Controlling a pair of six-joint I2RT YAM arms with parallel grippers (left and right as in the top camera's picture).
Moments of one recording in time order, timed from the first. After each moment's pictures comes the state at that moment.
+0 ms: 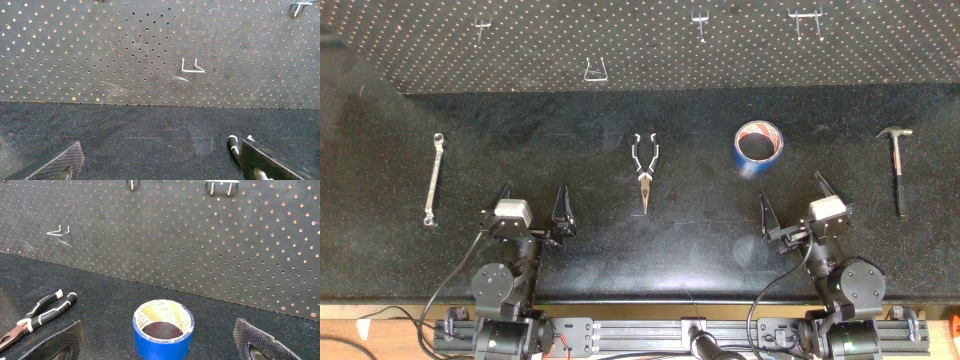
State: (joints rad) left arm -0.07 0.01 0.01 -0.07 0.00 -0.11; right arm 0.07 0.01 0.01 -0.05 -0.24 -0.07
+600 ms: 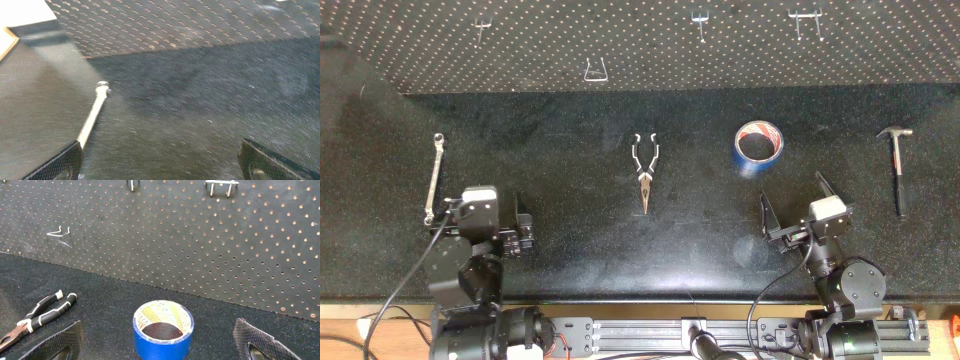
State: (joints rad) left arm 0.16 0.32 0.47 -0.62 -0.08 0.19; right arm 0.07 0.01 0.01 -0.05 -0.24 -0.07
